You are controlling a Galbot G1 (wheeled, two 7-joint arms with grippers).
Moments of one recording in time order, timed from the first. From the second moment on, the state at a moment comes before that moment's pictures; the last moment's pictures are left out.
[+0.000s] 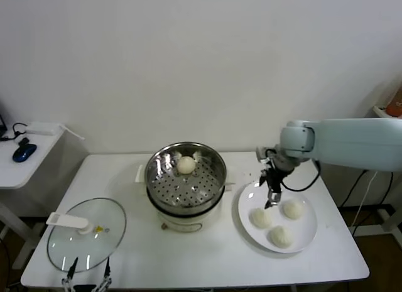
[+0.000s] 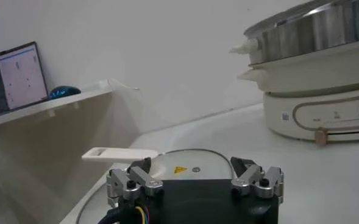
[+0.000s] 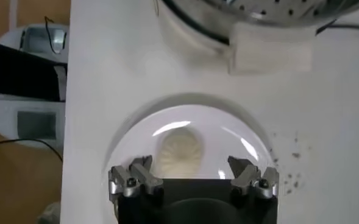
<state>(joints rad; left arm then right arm) 1.81 -1.59 -0.84 -1.78 0.10 -0.42 0.07 0.82 0.92 -1.88 1.48 0.82 -0.43 -0.80</state>
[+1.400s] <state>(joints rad) 1.81 -1.60 -0.85 -1.75 0.11 -0.43 0.07 0.46 0.92 -1.69 1.38 0.58 -0.54 -0.68</state>
